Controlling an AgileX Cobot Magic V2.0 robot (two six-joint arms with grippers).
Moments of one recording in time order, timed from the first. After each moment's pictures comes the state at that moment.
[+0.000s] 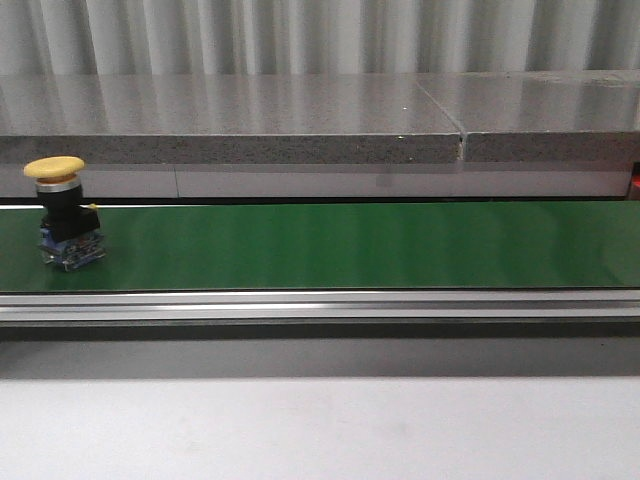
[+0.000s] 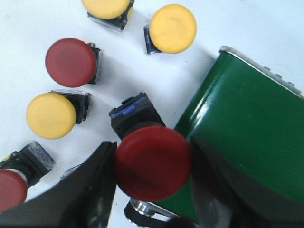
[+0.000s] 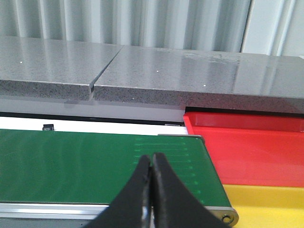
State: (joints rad) left arm 0.32 1.68 -1.45 -0.11 1.14 -0.18; right arm -0.08 -0.01 0.03 -0.02 0.03 0.02
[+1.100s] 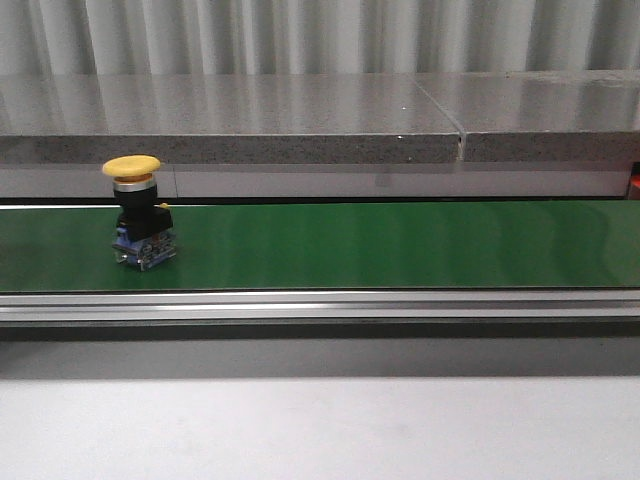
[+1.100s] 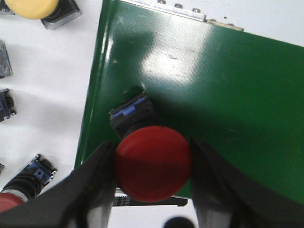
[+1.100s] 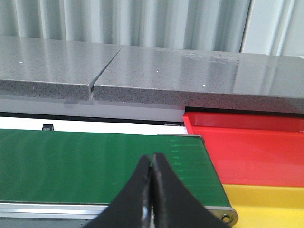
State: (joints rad) left arm 0.11 1.70 -1.45 -0.11 1.20 -0.09; right arm -0.08 -0.01 0.03 -0.02 0.03 0.02
